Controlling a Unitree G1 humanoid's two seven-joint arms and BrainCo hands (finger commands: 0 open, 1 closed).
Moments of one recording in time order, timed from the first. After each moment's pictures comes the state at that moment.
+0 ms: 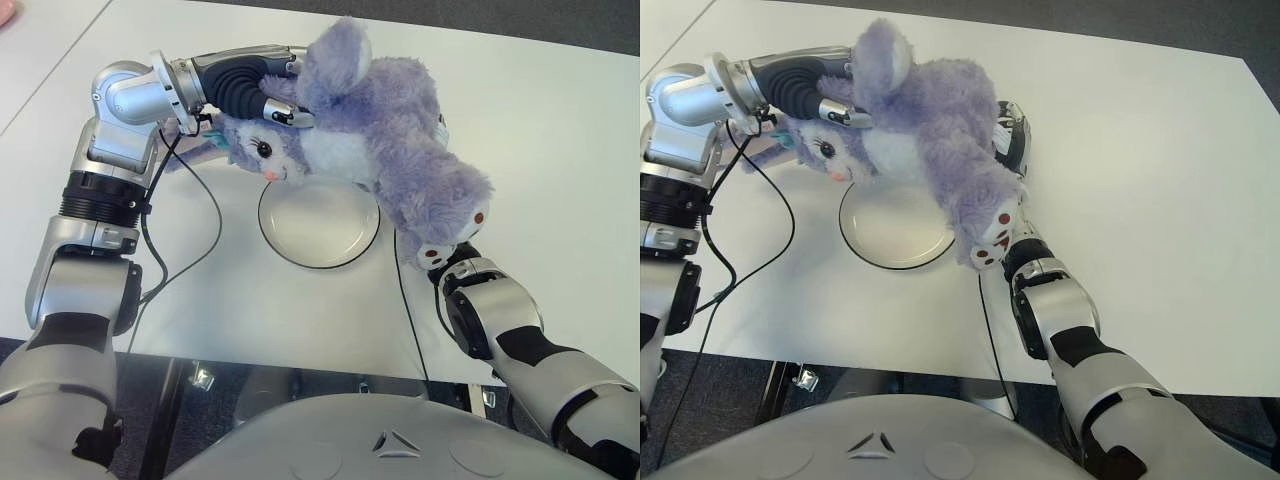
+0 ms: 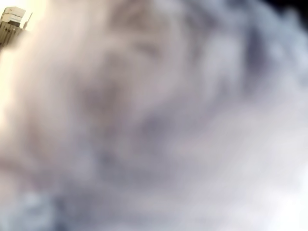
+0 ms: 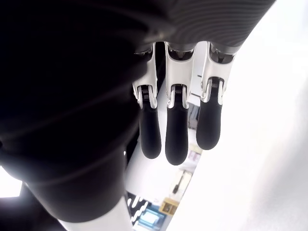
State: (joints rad) left arm -0.84 0.62 -0.17 0.41 0.04 -0.64 -0.83; right arm -0.76 -0.09 0.12 1.14 -0.23 -0.53 -0.64
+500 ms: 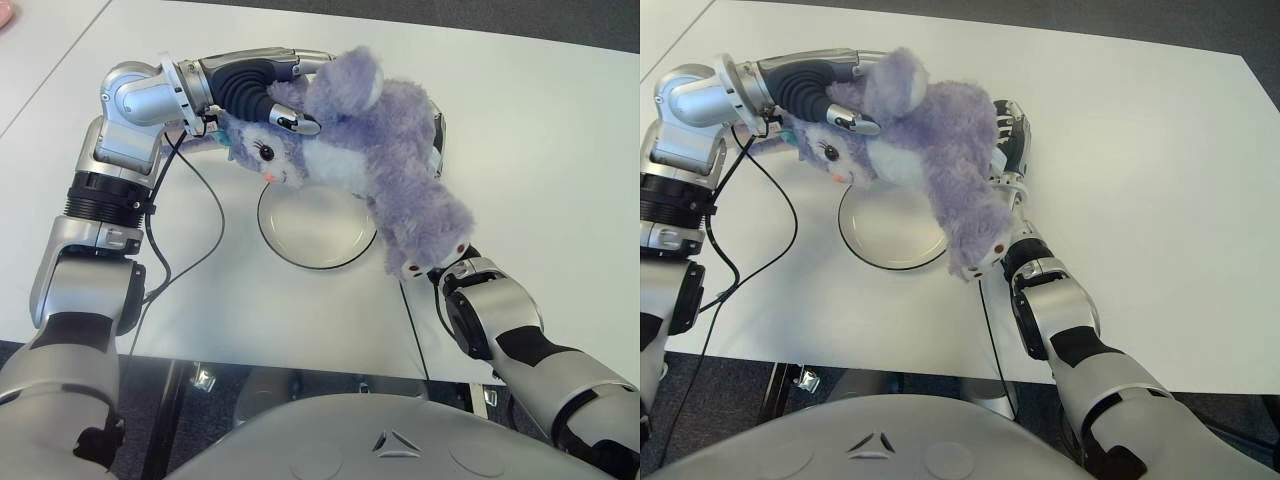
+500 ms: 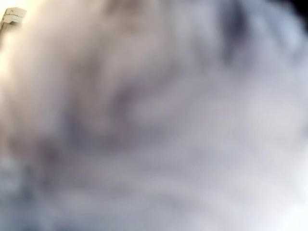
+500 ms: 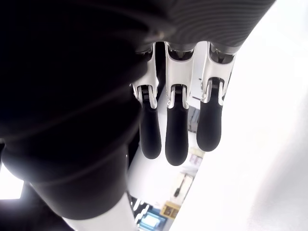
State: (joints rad) left arm -0.84 0.61 -0.17 0.39 0.09 -0.62 -0.81; right arm -0.76 -0.10 0.13 1.14 -0.24 -0.53 -0.66
